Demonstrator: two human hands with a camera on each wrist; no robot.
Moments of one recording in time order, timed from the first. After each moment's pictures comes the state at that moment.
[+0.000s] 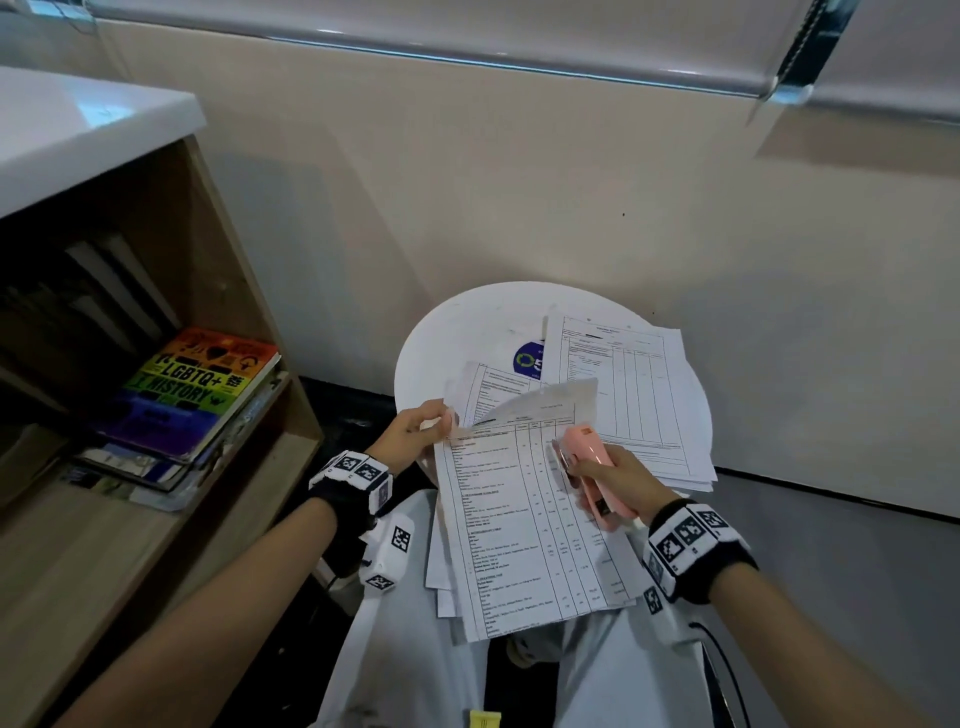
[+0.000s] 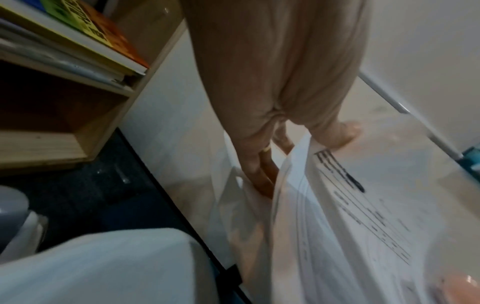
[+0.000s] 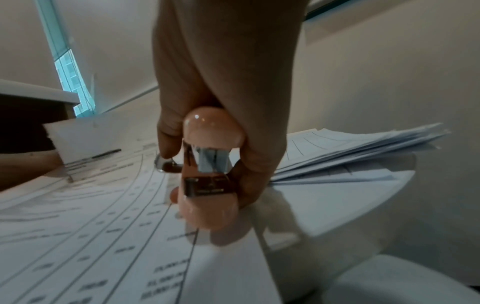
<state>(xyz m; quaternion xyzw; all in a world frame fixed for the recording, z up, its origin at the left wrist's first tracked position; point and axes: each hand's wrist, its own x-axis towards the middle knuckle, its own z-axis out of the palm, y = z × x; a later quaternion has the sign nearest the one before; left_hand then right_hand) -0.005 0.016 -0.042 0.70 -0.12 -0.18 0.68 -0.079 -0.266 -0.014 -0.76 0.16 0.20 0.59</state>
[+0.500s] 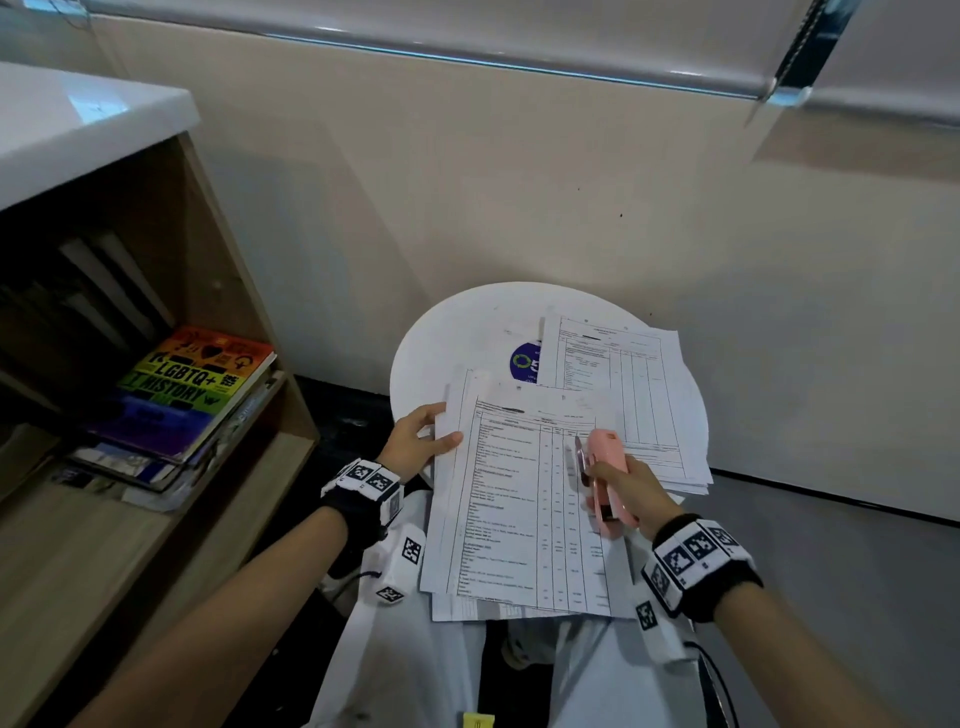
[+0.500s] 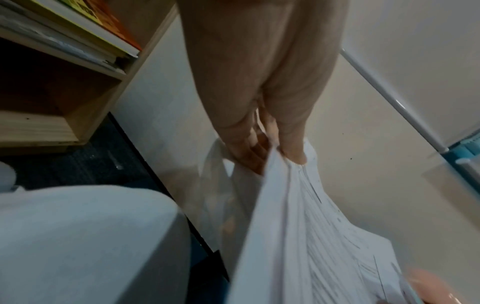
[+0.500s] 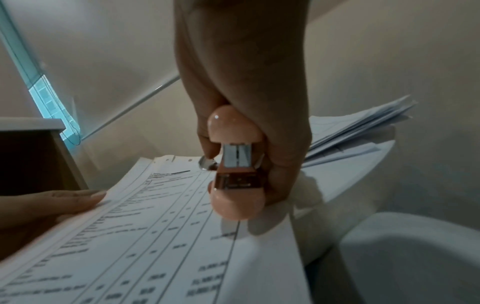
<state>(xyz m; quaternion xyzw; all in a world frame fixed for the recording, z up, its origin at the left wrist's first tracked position) -0.005 0.003 -0.057 0.72 0.02 -0.15 0.68 -0.084 -0.276 -0.028 -0.70 0.28 0.14 0.64</state>
